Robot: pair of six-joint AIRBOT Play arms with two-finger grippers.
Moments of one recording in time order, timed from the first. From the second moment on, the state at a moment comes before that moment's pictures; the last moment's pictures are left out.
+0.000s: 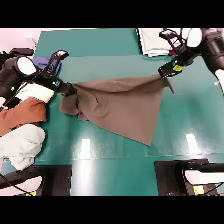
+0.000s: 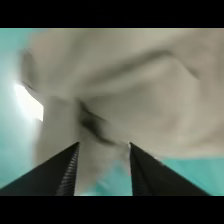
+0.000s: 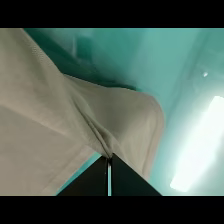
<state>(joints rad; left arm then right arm) -0.20 -1.30 1.26 1.22 -1.19 -1.21 0.18 -1.44 1.66 -1.63 1.48 1.46</state>
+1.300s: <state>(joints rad) -0.08 -1.29 1.20 1.22 -1.07 -1.28 0.07 -1.08 1.25 -1.41 1.48 1.45</state>
